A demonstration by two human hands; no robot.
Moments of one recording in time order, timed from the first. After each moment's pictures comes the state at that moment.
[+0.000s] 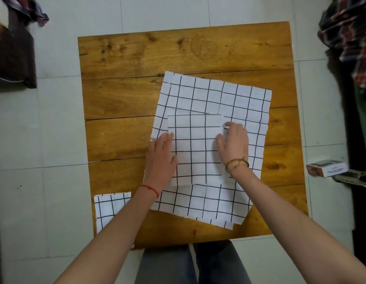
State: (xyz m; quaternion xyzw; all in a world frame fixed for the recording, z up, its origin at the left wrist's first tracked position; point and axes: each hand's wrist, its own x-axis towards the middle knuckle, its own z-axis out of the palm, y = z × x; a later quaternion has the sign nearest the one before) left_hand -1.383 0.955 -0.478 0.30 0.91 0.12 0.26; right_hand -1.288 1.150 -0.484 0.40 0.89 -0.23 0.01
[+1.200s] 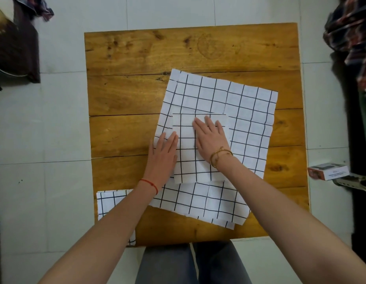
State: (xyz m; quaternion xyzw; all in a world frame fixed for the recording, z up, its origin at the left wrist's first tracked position) left_hand -1.386 0.937 -0.502 0.42 0.88 -0.01 0.21; right_hand -1.330 1.121 -0.489 0.13 0.95 -0.09 0.26
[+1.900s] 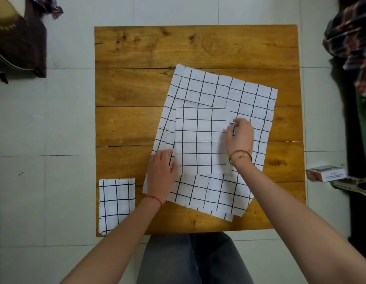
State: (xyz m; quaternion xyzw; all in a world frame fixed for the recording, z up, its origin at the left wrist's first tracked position) left_hand -1.330 0.908 -0.483 0.20 0.92 0.24 0.24; right_hand -1.285 1.145 -0.475 0.47 0.83 -0.29 -0.04
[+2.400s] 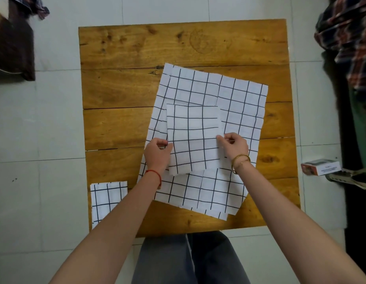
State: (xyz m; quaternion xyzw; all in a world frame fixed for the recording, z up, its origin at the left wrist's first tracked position) left_hand -1.370 0.962 -0.487 -0.08 0.86 0.39 0.31; right_hand -1.255 1.150 -0.479 0.57 0.66 -0.48 0.03
